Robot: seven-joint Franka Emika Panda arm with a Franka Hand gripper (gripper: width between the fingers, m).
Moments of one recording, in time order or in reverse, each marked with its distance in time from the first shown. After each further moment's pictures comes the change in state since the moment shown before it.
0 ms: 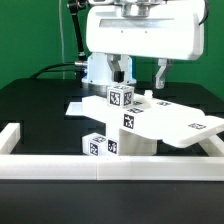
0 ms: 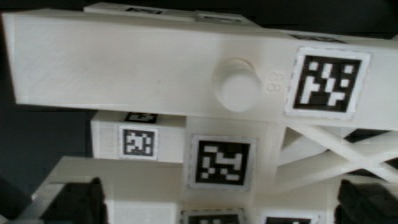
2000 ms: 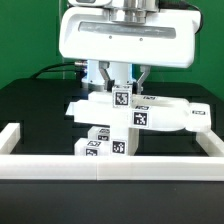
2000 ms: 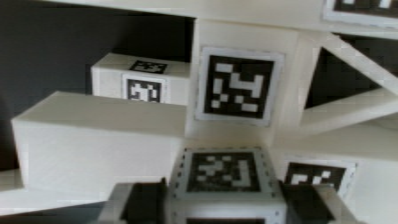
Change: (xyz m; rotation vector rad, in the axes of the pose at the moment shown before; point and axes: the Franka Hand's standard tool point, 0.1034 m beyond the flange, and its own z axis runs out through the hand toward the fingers) arm 0.032 0.004 0.011 -0.021 0.013 -0.495
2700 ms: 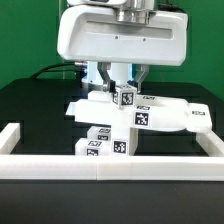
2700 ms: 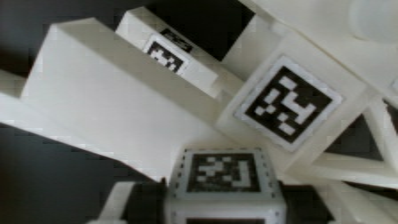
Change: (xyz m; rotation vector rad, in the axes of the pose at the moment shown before) arm 0.000 0.002 0.000 -0.001 -0.003 -0.483
